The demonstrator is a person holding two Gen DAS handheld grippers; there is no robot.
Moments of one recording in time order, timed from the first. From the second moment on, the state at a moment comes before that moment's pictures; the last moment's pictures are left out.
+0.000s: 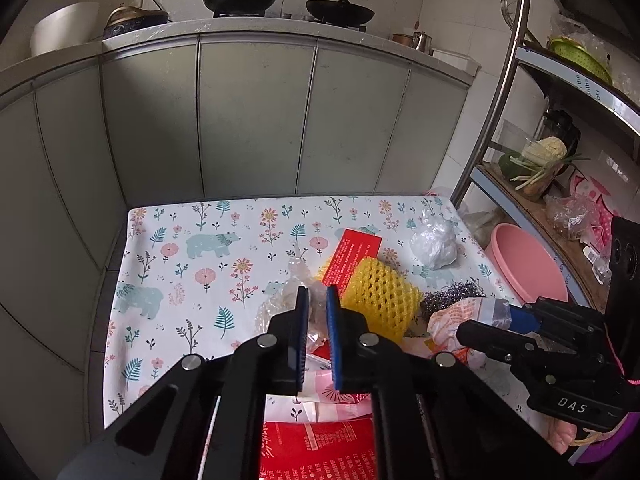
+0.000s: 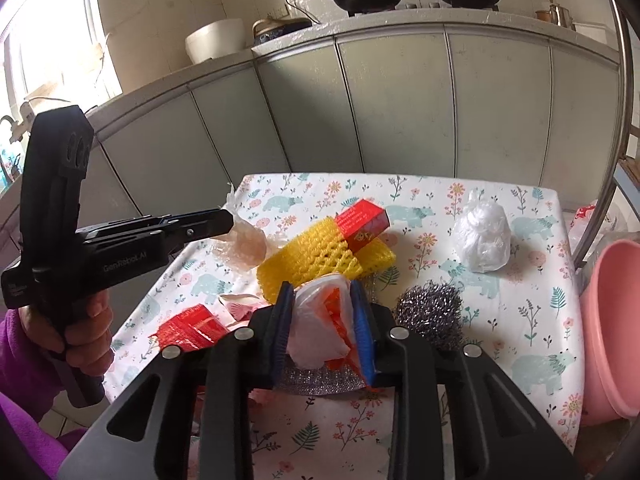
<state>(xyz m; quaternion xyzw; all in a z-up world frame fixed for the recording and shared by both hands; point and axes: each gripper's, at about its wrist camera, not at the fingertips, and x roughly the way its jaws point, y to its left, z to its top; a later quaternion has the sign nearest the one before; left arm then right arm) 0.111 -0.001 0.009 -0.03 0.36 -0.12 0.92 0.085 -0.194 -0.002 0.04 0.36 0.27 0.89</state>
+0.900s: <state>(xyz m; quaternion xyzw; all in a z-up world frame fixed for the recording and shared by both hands) 0.118 -0.181 0.098 -0.02 0.29 -0.32 0.90 0.065 -0.405 0.046 0.15 0.27 0.09 0.95</state>
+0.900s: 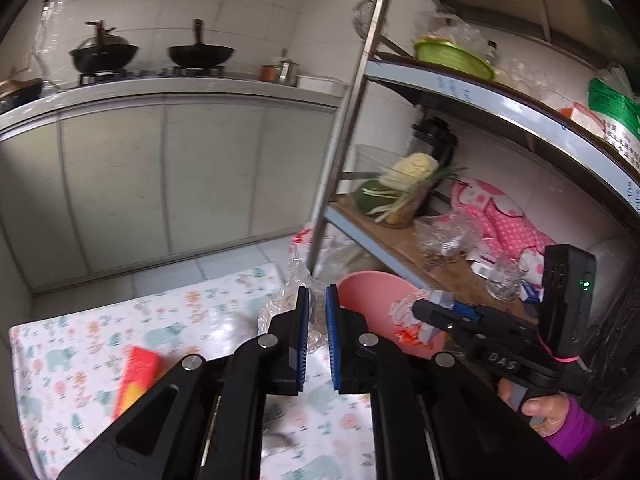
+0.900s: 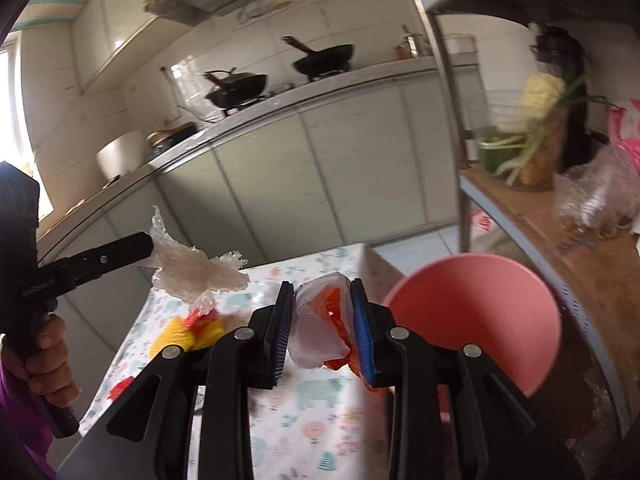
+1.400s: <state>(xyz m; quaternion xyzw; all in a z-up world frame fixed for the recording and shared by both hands) 0.157 -0.318 0.029 0.00 0.38 -0.40 0.84 0.088 -0.467 -0.024 0.18 0.35 0.02 0.92</state>
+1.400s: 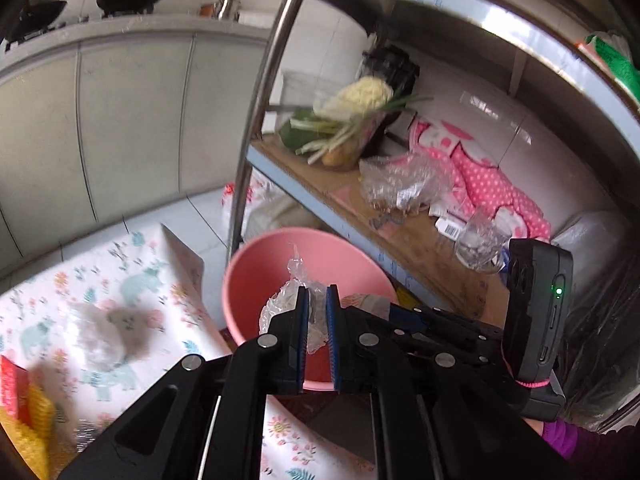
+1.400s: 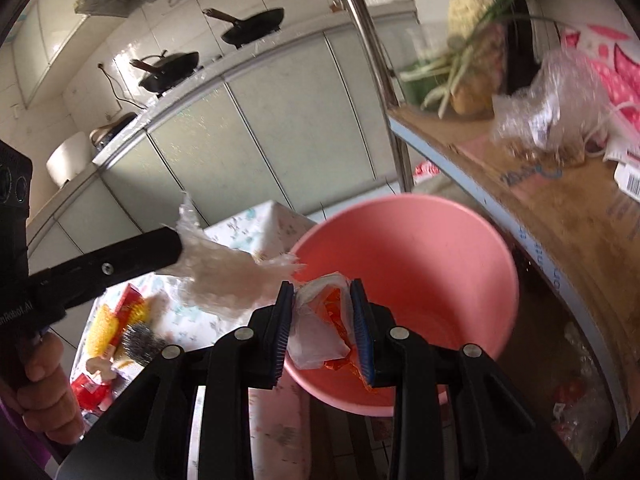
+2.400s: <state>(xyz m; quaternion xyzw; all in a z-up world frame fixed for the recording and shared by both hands) 0.134 -0.297 0.027 0.00 0.37 -0.33 0.87 0.091 -0.451 -0.021 0.14 0.39 0.02 0.91</state>
